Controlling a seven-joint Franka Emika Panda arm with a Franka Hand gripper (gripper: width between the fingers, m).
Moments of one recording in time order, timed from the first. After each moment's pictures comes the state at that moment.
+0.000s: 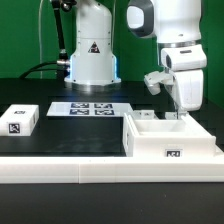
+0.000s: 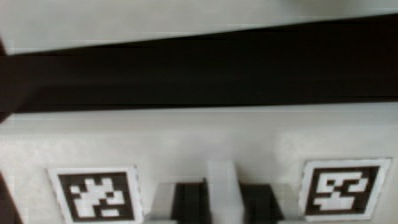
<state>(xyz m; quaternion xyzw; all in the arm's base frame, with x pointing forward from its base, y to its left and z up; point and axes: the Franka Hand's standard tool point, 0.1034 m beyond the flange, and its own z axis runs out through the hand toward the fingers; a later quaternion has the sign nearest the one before) 0.413 0.170 0.012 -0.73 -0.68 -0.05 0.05</state>
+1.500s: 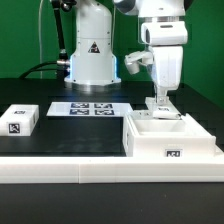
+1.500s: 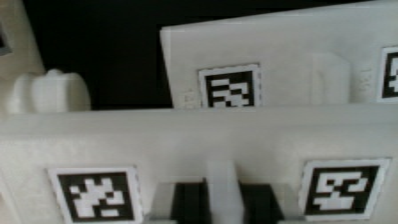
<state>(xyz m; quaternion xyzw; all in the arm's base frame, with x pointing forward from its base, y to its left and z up) 0.445 0.113 0.057 -0.74 -0.67 -0.03 0.02</state>
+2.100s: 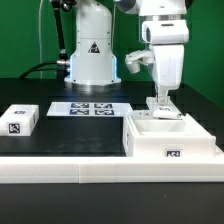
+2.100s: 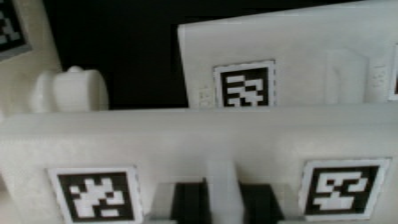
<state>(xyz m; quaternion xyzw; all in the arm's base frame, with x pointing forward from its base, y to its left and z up) 0.449 0.113 0.057 -0.74 -0.67 -0.03 0.02</state>
